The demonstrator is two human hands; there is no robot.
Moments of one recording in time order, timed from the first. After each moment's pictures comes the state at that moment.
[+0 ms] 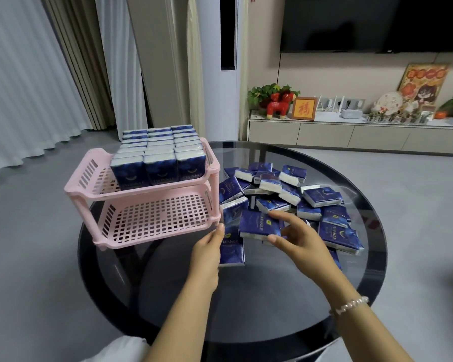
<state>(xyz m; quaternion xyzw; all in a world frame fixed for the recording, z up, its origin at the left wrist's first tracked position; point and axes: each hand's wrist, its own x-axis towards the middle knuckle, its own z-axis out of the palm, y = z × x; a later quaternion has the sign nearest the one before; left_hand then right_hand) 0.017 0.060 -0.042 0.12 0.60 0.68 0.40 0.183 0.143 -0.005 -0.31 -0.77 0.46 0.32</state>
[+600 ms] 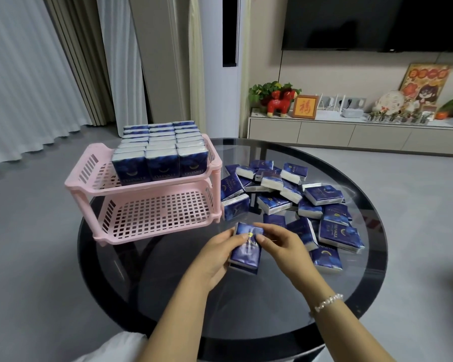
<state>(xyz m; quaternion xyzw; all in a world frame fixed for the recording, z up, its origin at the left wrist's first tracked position) 0.019 0.055 -0.032 0.28 0.52 0.61 0.54 0.155 0.132 -0.028 -0.33 -0.70 0.56 0.31</state>
